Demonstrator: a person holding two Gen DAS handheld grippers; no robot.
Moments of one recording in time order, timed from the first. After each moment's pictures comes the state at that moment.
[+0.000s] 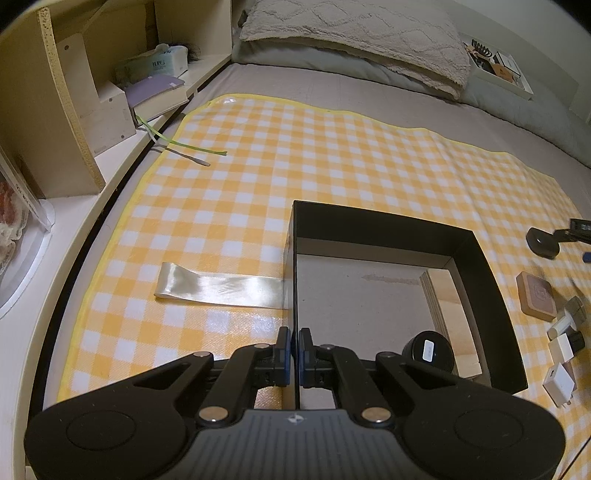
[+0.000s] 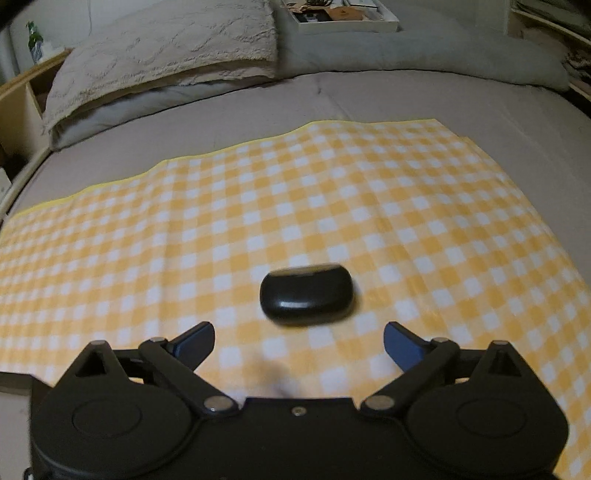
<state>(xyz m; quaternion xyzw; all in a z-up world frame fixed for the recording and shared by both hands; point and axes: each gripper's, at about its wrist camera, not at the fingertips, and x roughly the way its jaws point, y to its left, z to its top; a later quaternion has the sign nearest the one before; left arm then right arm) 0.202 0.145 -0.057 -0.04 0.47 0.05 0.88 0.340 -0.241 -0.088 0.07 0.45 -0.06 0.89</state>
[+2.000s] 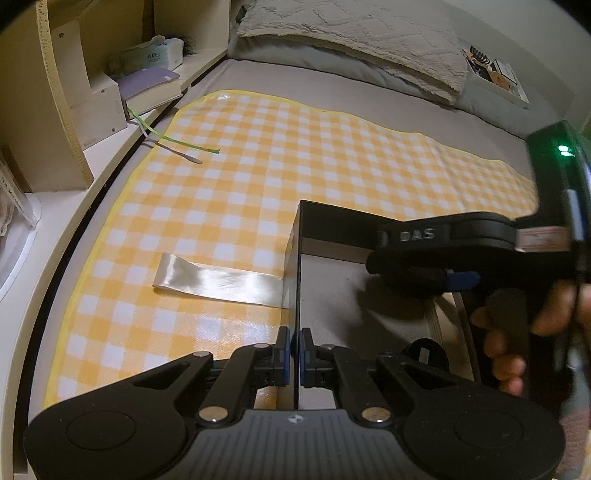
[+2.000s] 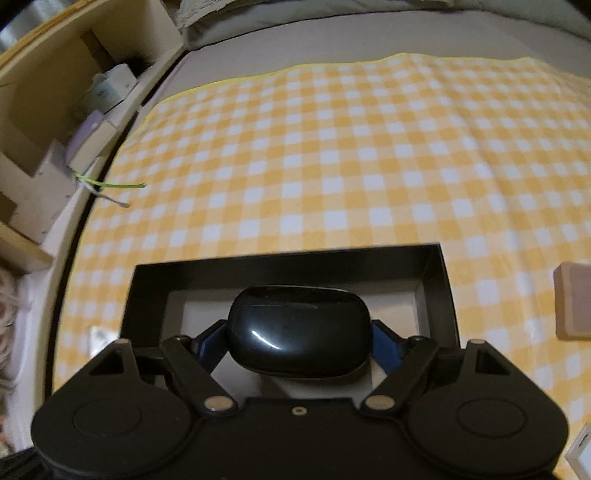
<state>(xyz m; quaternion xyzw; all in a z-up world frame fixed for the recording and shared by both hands) 0.212 0.157 -0.060 -0.06 0.47 0.03 0.88 0.309 0.037 -0.099 0.10 0.53 0.08 0.84</state>
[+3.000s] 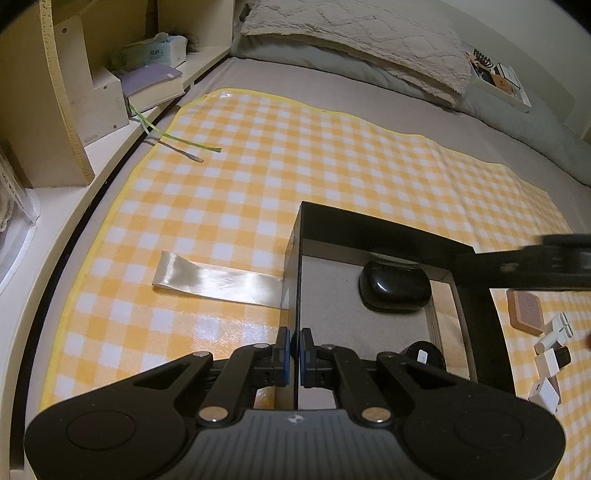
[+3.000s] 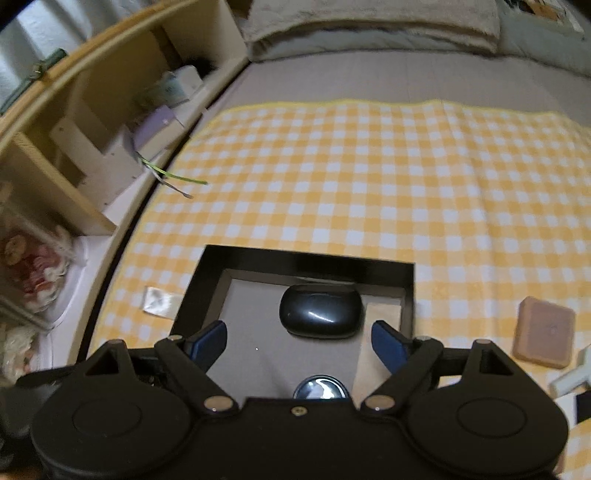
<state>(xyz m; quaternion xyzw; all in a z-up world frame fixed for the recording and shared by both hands) 0.213 0.155 -0.059 -0.07 0.48 0.03 0.88 0.262 -0.001 -0.024 0.07 0.50 0.18 0.84</state>
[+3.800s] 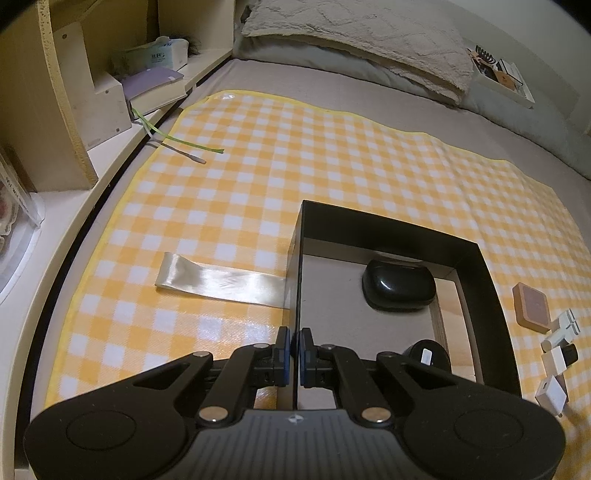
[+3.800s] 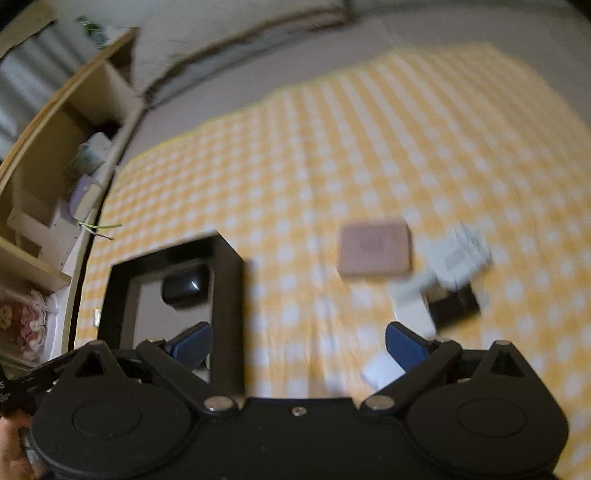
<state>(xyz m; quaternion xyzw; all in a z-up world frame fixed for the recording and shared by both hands) 0.214 0.153 -0.058 -0.06 0.48 0.04 0.88 0.203 -0.177 -0.031 0.20 0.53 0.06 0.82</state>
